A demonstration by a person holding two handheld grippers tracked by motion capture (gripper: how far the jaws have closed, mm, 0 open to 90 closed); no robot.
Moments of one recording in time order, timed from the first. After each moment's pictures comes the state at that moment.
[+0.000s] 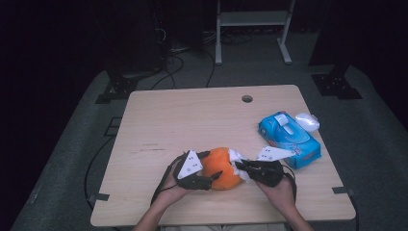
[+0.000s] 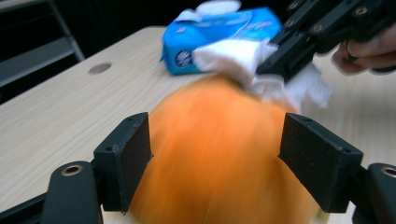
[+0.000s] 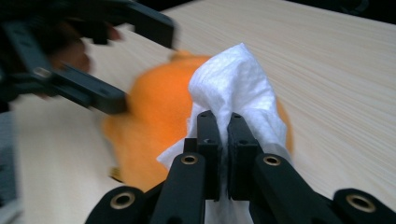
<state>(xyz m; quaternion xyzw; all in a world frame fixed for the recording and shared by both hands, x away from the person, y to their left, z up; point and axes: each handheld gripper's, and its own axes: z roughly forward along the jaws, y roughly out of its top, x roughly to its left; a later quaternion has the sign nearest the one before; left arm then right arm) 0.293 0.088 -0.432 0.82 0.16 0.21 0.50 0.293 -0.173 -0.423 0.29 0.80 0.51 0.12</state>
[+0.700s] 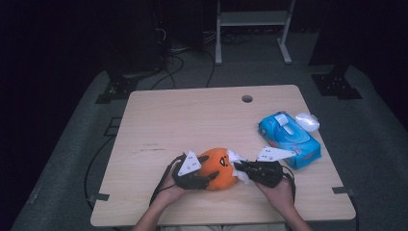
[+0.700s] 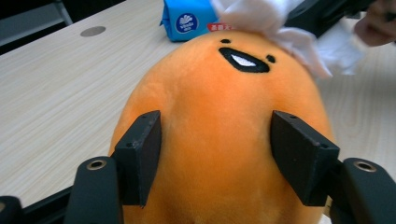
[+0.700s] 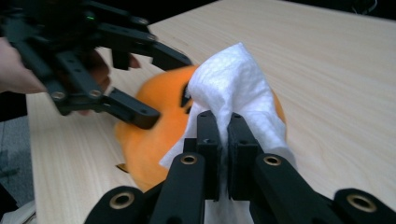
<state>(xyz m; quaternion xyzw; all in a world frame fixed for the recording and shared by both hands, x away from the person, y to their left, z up) 0.301 0.100 -0.446 0.83 0.19 0.18 0.49 0.297 -0.180 -0.429 0.31 0.79 0.52 0.10</state>
